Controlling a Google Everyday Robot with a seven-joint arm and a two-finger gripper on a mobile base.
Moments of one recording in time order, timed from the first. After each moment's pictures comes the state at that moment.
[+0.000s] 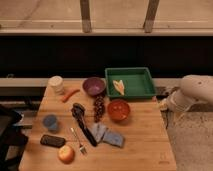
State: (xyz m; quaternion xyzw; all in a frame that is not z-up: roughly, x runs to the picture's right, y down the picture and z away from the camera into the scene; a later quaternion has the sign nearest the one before) arm 0.316 0.121 0.736 -0.18 0.20 0.85 0.45
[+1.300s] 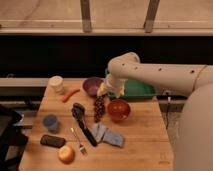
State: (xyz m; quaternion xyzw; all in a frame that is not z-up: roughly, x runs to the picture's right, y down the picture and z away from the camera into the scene) arm 0.019 0.027 0.773 -0.26 0.09 0.71 0.65
